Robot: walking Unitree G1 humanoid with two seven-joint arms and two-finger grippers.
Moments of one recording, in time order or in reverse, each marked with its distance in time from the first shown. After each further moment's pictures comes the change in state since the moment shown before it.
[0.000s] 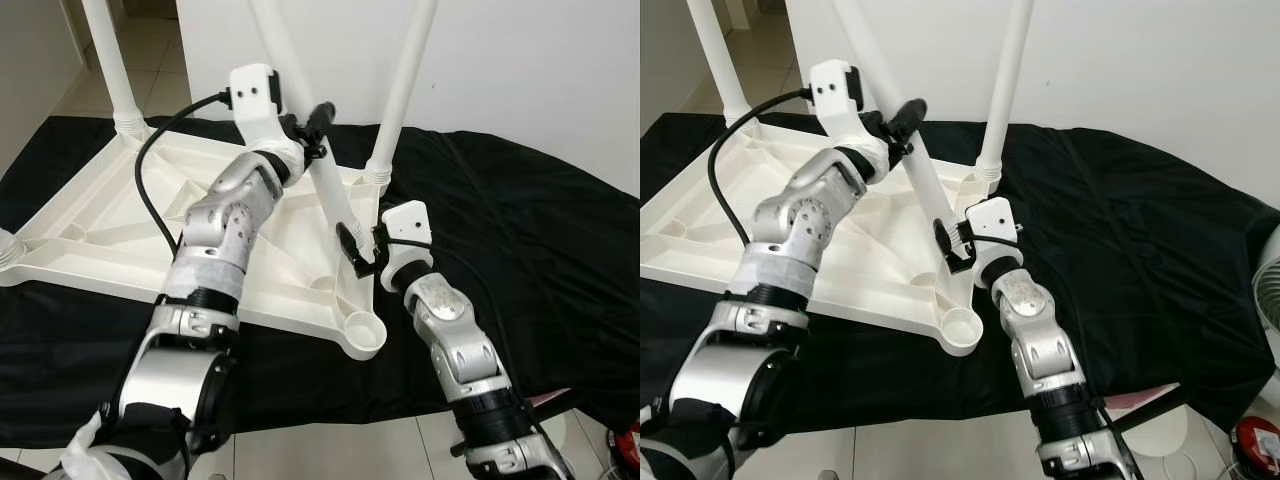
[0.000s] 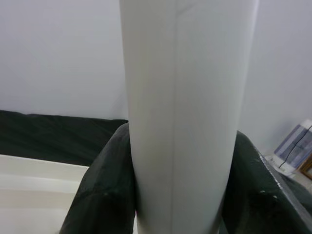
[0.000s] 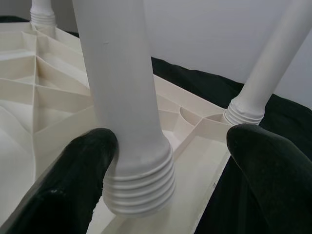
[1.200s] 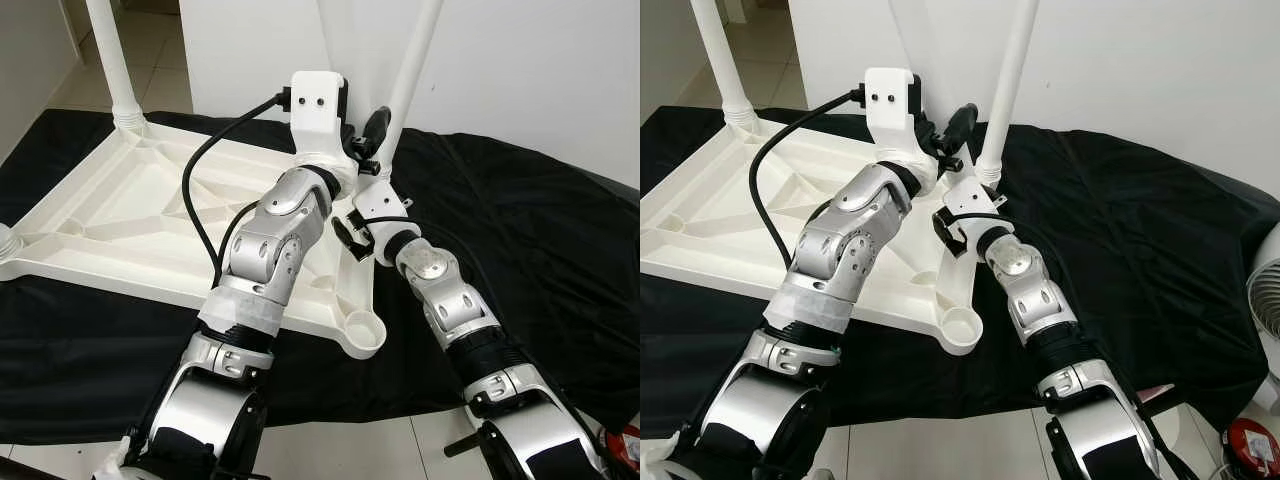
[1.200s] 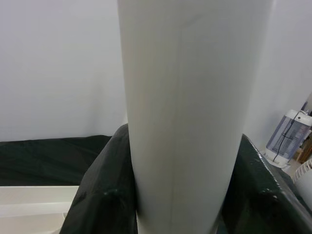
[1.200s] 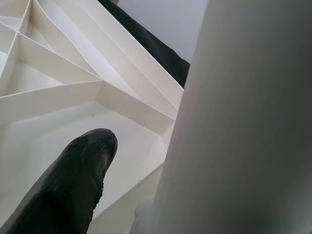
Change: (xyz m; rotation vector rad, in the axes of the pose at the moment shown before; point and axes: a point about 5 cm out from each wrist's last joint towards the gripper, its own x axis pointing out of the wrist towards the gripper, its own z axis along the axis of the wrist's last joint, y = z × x) left arm -0.001 -0.057 -0.007 0.083 -0.045 -0.101; right arm 0.040 -0.006 0.001 -0.288 0.065 0.110
